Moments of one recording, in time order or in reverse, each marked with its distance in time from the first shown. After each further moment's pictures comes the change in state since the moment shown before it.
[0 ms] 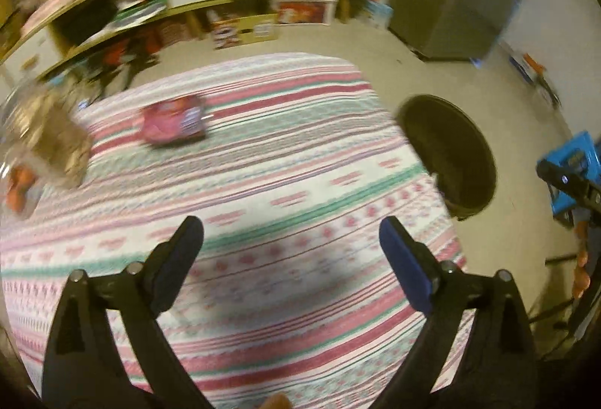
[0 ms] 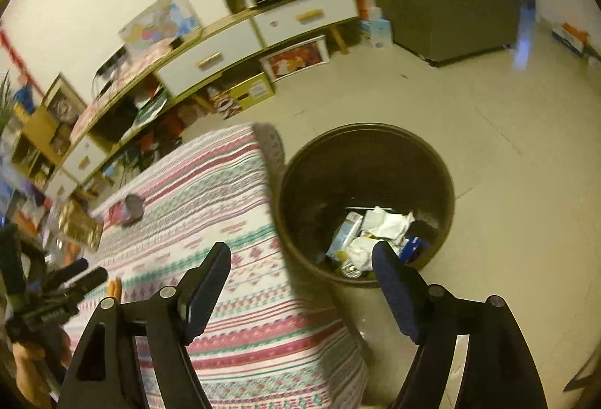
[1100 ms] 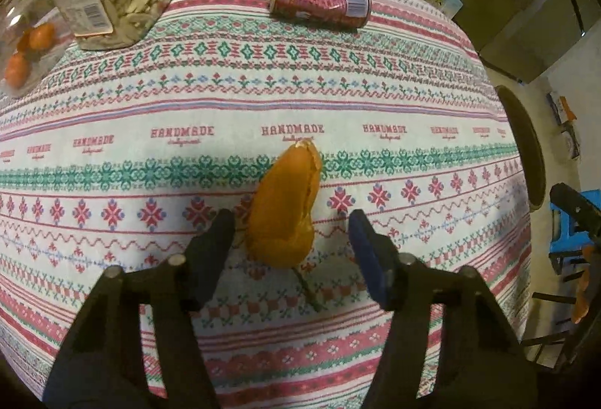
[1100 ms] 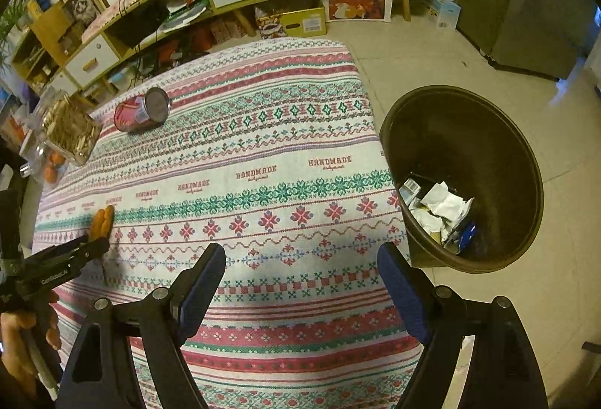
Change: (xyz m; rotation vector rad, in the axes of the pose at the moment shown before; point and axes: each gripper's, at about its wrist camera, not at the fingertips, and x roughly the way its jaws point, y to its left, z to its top) left arm 0.068 0.117 -0.068 -0.221 0.173 0.023; right arm 0.094 0.115 -0.038 -0.221 0.199 -0.048
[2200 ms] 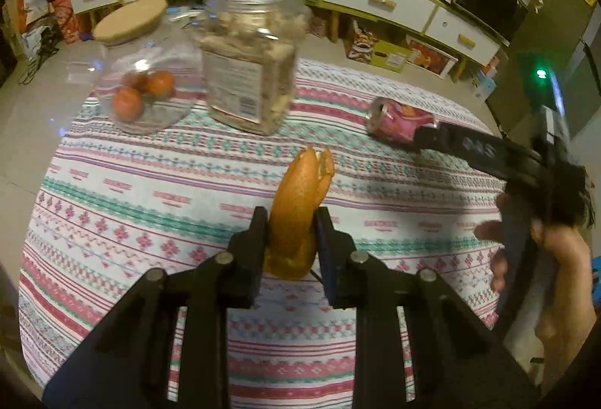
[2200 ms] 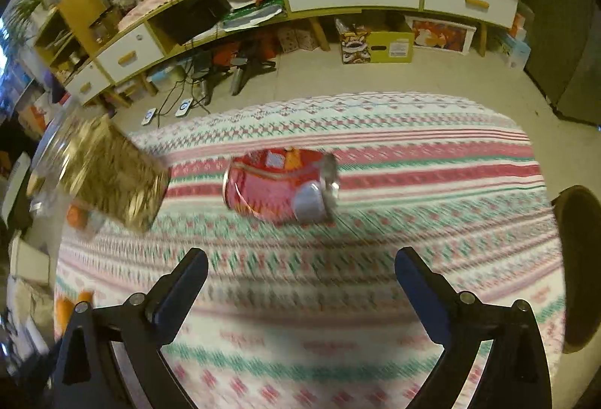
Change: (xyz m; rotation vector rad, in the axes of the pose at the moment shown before) left arm -0.090 0.081 0.018 -0.178 -0.242 0.100; right arm 0.090 0.204 0.111 -0.052 -0.046 0.094
